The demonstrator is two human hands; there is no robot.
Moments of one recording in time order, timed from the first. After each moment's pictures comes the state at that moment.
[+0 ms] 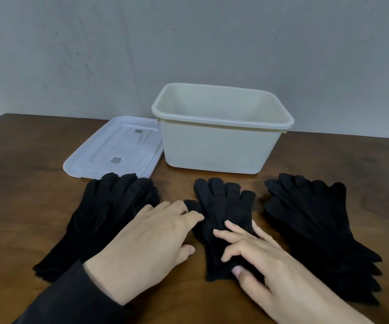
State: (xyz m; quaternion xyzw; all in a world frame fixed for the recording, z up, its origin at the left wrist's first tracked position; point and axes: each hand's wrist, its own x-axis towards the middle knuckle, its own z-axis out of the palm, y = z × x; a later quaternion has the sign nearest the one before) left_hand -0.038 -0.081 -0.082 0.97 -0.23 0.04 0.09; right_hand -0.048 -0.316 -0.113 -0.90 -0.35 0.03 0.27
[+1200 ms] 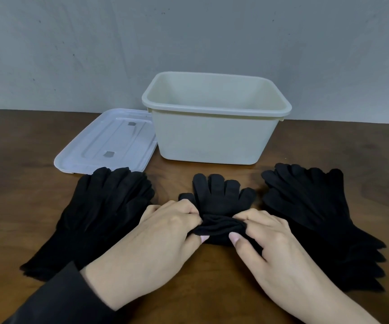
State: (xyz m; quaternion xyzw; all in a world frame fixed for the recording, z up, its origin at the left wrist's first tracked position) left_hand -0.042 -0.094 -0.086 0.96 -0.20 -0.02 0.19; right_hand -0.046 -0.311 -0.108 -0.94 -0.20 -0.01 0.28
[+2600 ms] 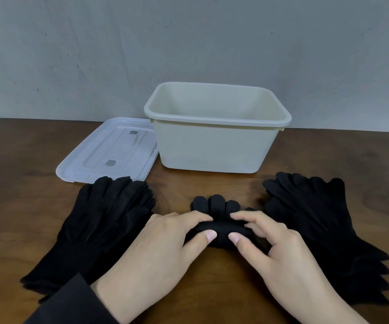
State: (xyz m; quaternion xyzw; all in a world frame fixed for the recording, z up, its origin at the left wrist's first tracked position) left_hand -0.044 -0.096 -0.092 0.94 -0.13 0.01 0.31; right_hand -0.043 -0.311 -0.105 -0.91 -0.14 -0.04 0.39
